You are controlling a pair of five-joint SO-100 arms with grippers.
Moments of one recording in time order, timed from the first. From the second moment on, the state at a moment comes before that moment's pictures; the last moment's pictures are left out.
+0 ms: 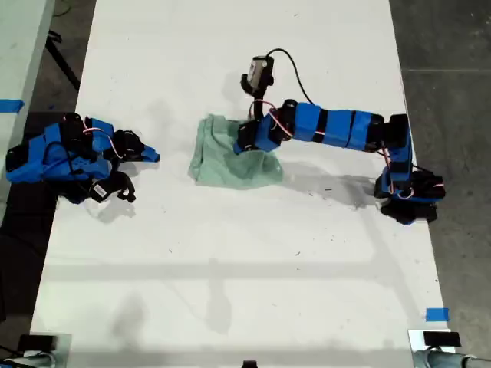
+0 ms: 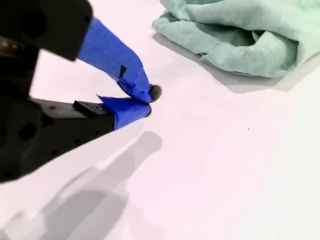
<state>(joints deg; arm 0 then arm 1) -22.7 195.2 173.8 76.4 10.5 11.3 63.7 59.9 54.8 -30.6</state>
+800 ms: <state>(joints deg) -17.6 195.3 173.8 77.7 10.5 34.9 49.5 48.6 46.5 -43.6</state>
